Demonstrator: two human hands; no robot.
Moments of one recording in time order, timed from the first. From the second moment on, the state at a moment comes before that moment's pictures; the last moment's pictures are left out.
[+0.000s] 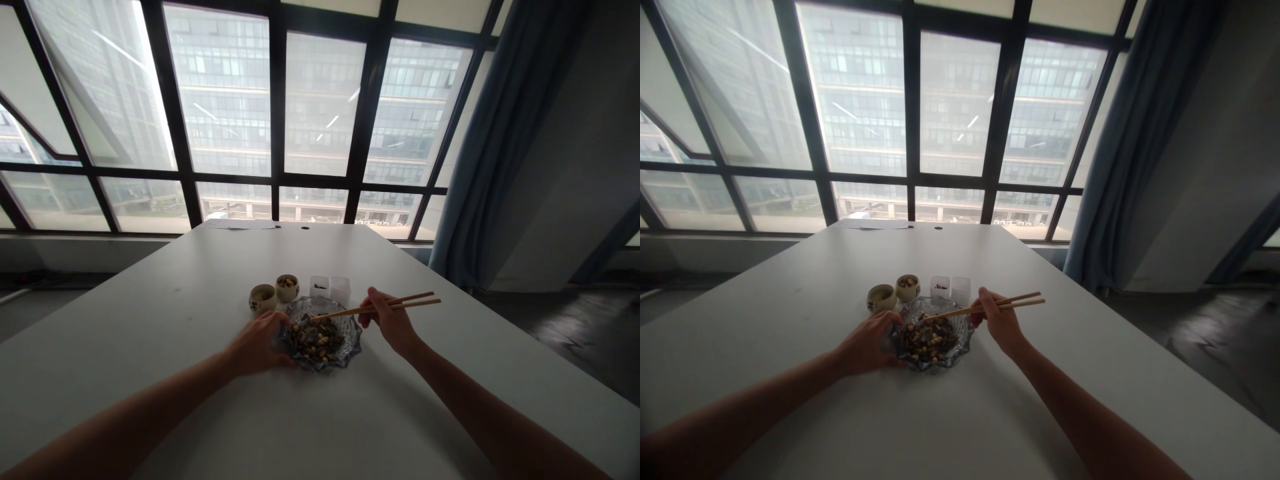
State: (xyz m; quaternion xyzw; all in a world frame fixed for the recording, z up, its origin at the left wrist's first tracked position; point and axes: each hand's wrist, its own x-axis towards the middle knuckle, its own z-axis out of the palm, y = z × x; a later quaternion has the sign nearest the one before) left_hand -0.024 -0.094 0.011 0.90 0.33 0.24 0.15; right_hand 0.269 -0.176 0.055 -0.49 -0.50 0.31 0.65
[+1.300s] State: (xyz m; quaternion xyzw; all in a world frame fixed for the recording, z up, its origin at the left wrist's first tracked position) left_hand -0.022 -0.094 0.011 0.90 0.33 0.25 0.15; right_hand 0.277 -0.171 0.053 -0.45 -0.47 0.28 0.71
